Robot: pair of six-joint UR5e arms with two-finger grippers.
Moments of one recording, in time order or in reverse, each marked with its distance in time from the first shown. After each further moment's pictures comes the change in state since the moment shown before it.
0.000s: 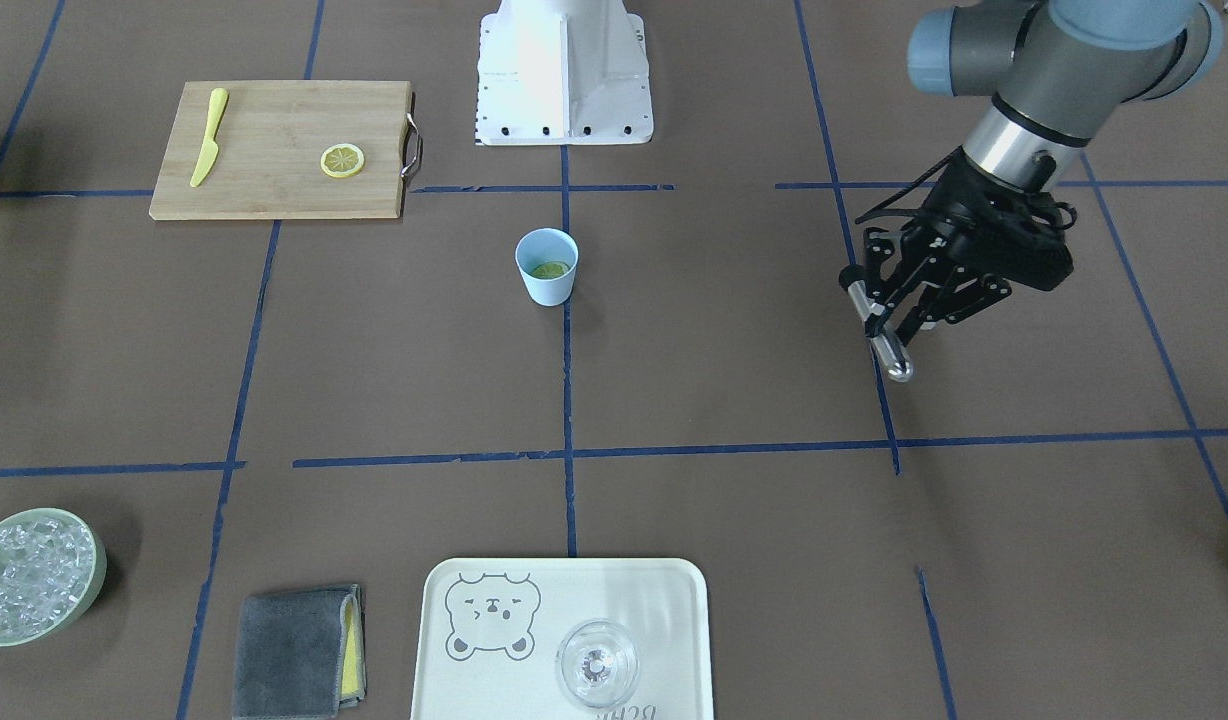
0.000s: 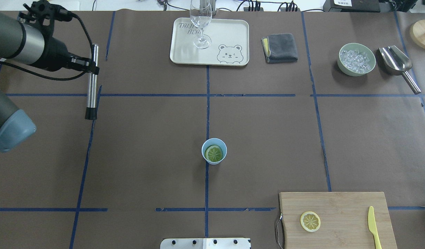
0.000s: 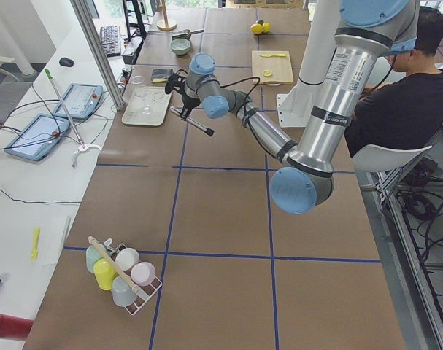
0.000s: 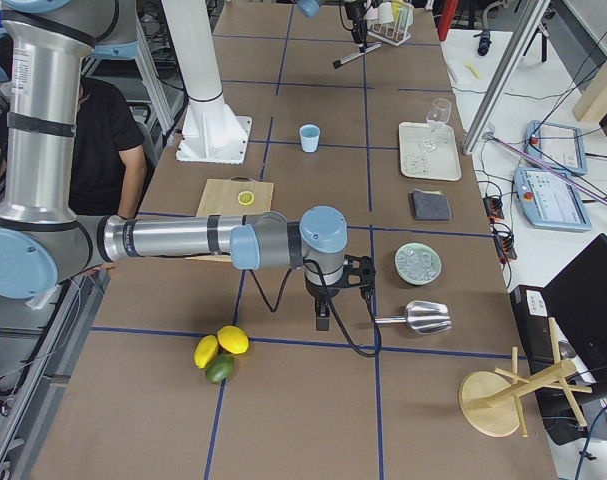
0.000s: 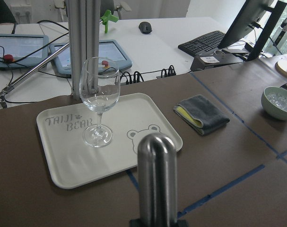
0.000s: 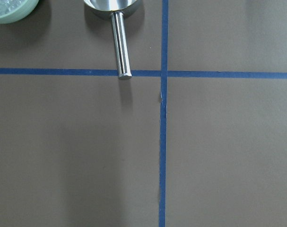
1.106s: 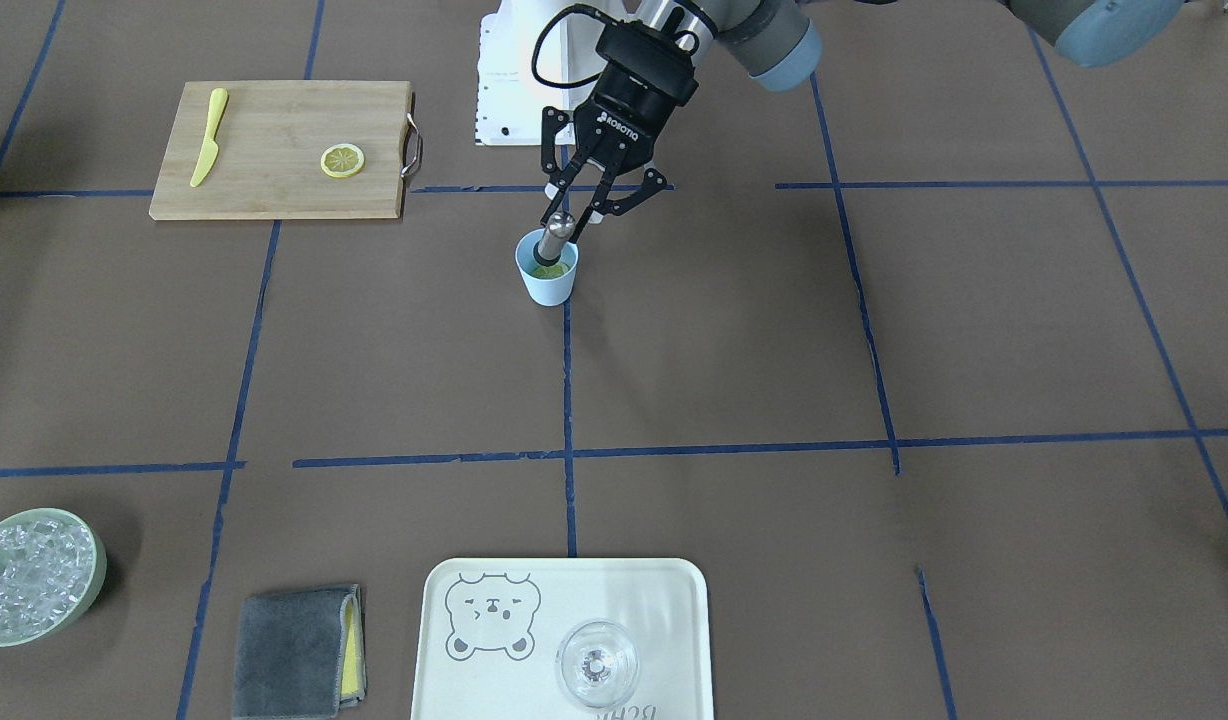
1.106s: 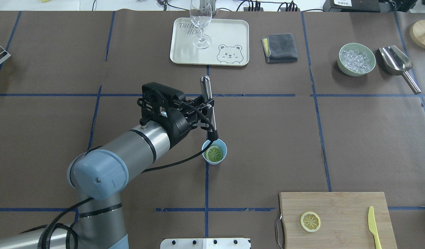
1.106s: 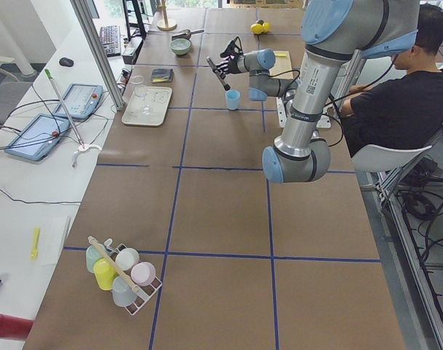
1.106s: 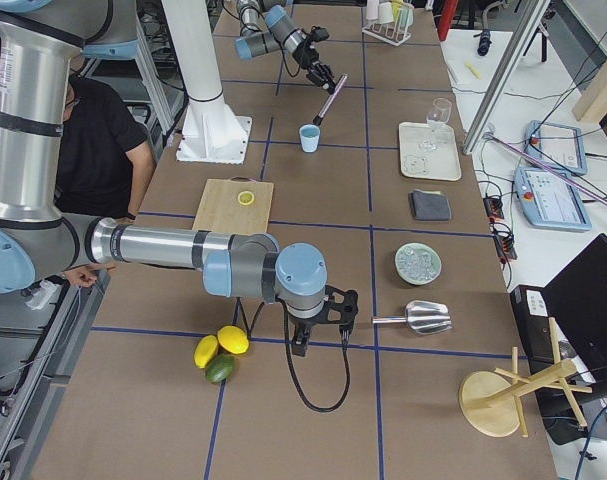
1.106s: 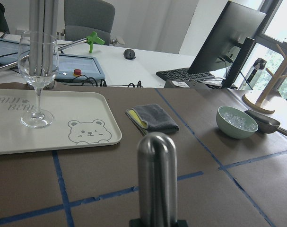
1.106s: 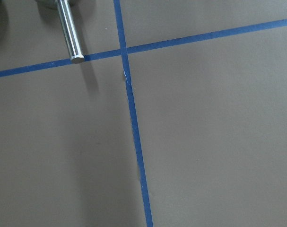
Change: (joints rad) left arm 0.587 -0.234 0.046 -0.493 0.890 -0.127; right arm 0.119 -0.063 -0.065 -0.001 0.089 -0.006
